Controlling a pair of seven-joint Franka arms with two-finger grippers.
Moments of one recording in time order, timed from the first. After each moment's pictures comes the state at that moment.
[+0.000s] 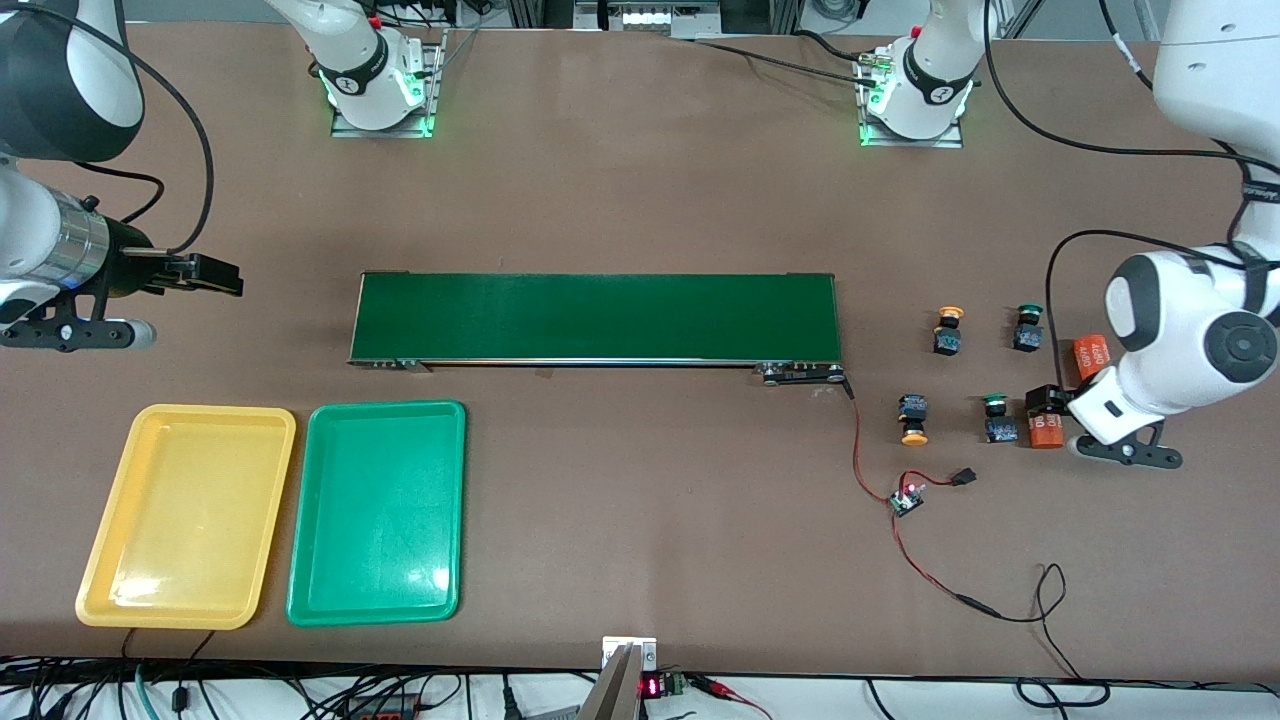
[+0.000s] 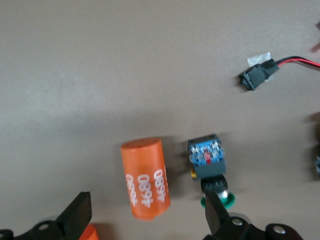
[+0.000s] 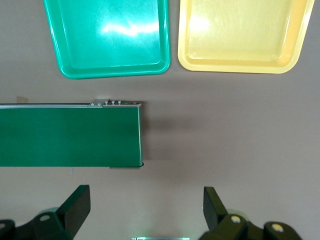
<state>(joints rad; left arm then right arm) 0.15 0.52 0.01 -1.84 0.12 2.38 0.24 -0.05 0.18 0.09 -1.57 -0.01 1.55 0.05</state>
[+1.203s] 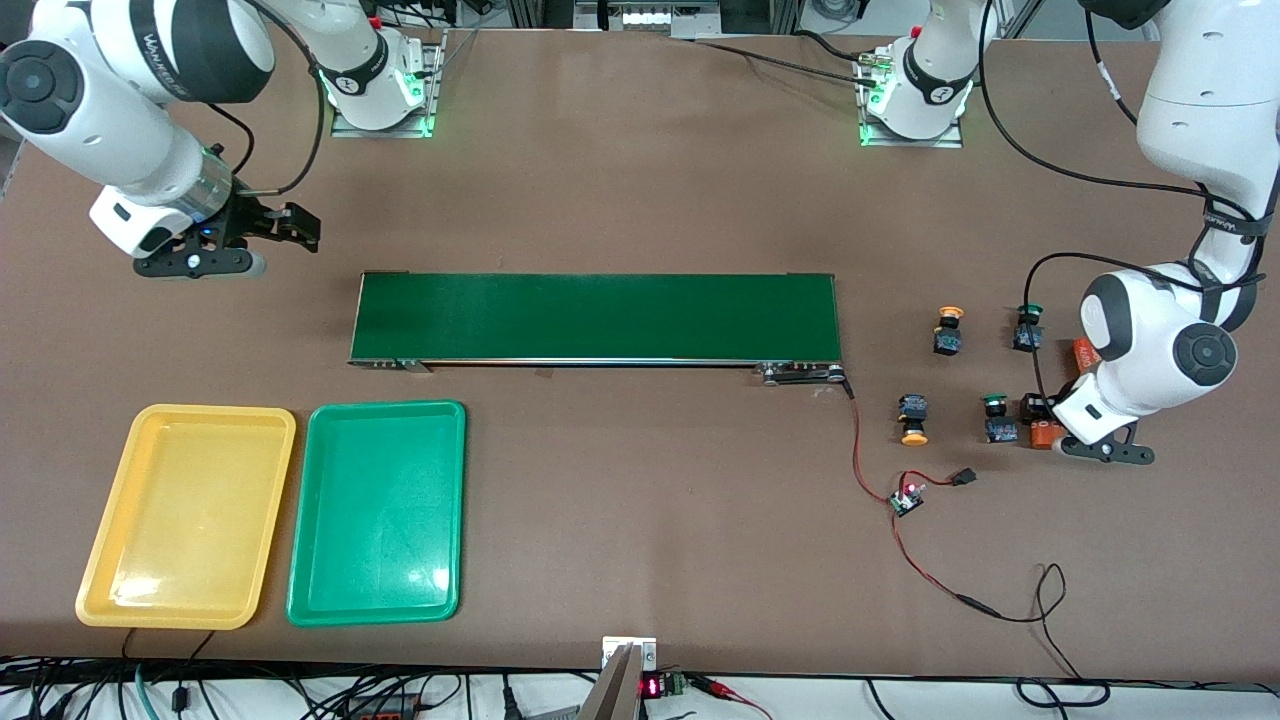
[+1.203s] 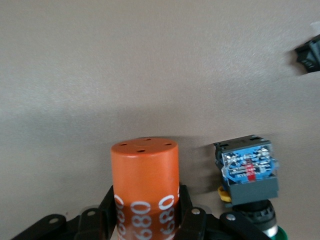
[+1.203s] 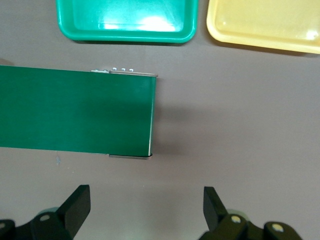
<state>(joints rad) 0.19 0.62 0.02 -1.86 0.06 2.47 0.28 0.03 -0.14 0.10 -2.16 -0.01 1.91 0.05</state>
